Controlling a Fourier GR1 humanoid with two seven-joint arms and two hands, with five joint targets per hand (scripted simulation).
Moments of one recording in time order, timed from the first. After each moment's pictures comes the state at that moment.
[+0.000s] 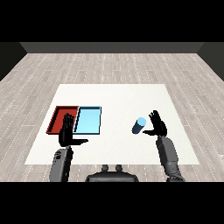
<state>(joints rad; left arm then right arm) 0.01 0.04 0.07 -1.55 0.16 -0.10 -0.47 -0.30 -0.20 -0.23 -0.96 -0.29 0.35 -0.34</state>
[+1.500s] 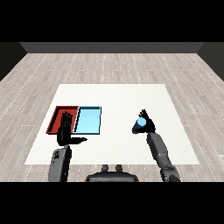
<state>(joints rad) 0.00 0.04 0.08 -1.60 0.16 -0.08 -0.42 -0.46 -0.14 -0.17 -0.69 -0.23 0.32 -0.45</state>
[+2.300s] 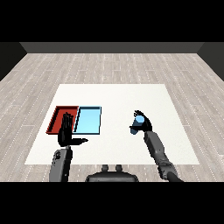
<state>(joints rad) 0.01 0.03 0.06 -1.60 0.16 -0.08 -0.44 -0.52 -0.11 -0.16 -0.61 -0.19 0.23 -0.48</state>
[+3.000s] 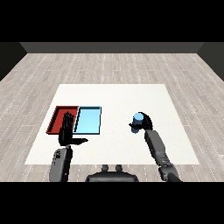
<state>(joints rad) 0.00 0.04 0.06 -1.58 0.16 -0.10 -0.44 -0.50 -0.12 -0.12 -0.73 -0.13 0.12 -0.41</state>
